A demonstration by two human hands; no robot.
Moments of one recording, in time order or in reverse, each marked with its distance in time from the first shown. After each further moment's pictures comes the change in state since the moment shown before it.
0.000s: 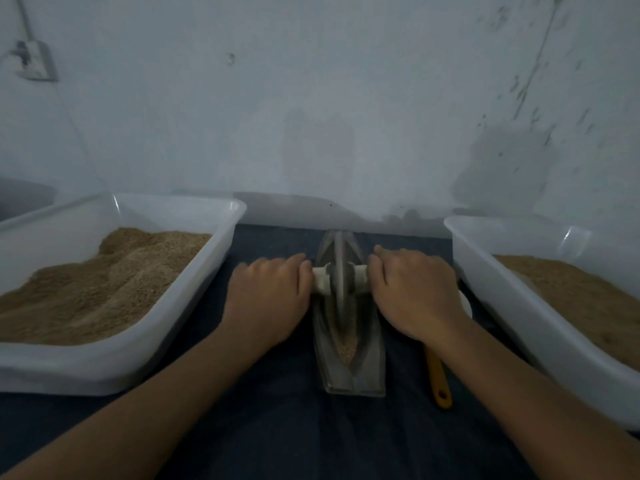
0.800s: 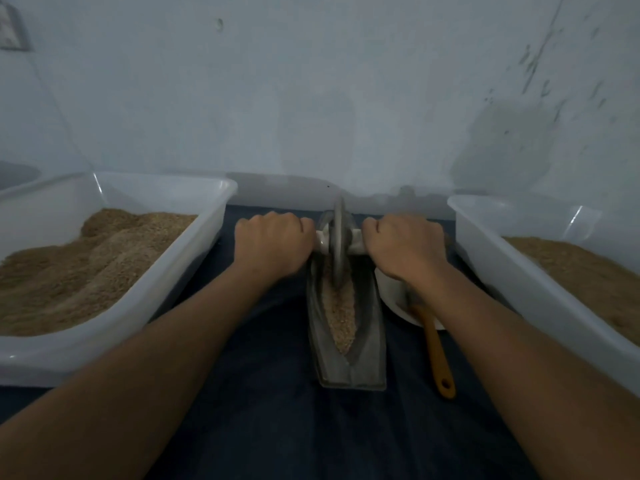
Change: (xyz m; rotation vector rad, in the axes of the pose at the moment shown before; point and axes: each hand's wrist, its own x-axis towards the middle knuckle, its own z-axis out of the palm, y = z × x) left_hand 0.060 -0.005 0.025 0.153 -0.161 0.034; right_hand 0.055 0.010 0.030 0.059 -0.156 0.149
